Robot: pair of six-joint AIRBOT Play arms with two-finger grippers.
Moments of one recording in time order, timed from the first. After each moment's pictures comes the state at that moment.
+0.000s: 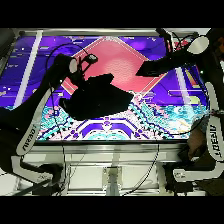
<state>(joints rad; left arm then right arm) -0.35 -1.65 1.66 1.55 -1.27 -1.17 0.11 -1.51 1.71 -0.95 1.40 1.34</state>
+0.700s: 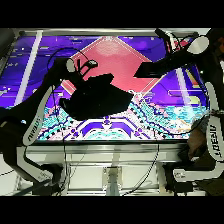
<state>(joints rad) -0.30 -1.75 1.66 1.39 -1.28 -1.01 0.11 -1.51 1.71 -0.94 1.43 1.34</state>
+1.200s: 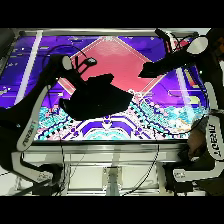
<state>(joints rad) -0.30 -1.64 1.67 1.36 -1.40 -1.03 0.10 -1.53 1.70 -0.95 1.42 1.34</state>
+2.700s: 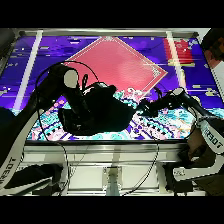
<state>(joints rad) -0.57 -1.35 1.45 1.36 -1.77 -1.20 -0.01 -1.56 0.96 -0.72 1.20 1.41</state>
